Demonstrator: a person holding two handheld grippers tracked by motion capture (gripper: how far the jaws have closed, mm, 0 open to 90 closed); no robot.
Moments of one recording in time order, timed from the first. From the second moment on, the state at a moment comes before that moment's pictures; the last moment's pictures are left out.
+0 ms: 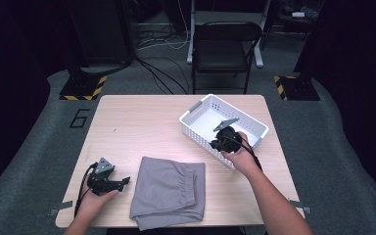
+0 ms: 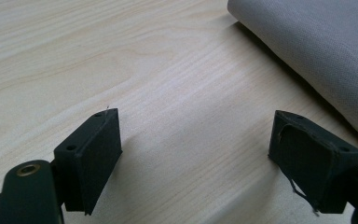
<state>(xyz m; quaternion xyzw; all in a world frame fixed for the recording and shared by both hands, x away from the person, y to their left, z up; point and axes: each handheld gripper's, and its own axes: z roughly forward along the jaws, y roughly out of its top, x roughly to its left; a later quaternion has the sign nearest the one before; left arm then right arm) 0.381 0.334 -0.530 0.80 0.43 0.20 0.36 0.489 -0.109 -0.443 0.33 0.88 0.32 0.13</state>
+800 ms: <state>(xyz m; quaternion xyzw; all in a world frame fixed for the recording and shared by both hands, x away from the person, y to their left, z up) 0.381 0.335 -0.530 0.80 0.43 0.19 0.36 0.481 -0.069 -0.441 0.26 0.90 0.33 0.10</state>
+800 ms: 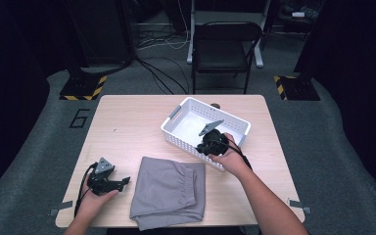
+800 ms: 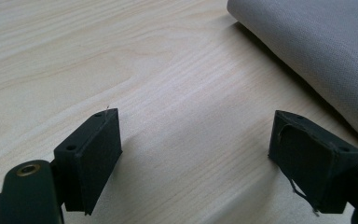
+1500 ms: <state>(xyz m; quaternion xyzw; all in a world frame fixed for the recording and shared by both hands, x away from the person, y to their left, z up) 0.381 0.335 -0.530 0.80 0.43 0.19 0.36 0.450 -0.139 -0.413 0.41 0.83 0.31 0.21</state>
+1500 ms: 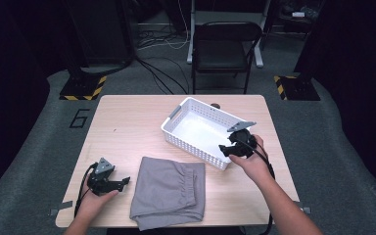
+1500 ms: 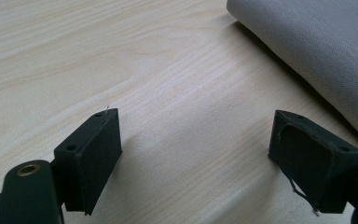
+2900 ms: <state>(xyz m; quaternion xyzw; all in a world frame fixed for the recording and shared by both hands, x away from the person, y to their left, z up) 0.381 0.335 -0.530 0.81 0.43 0.19 0.36 0.483 -0.149 -0.442 0.53 0.79 0.26 0.18</state>
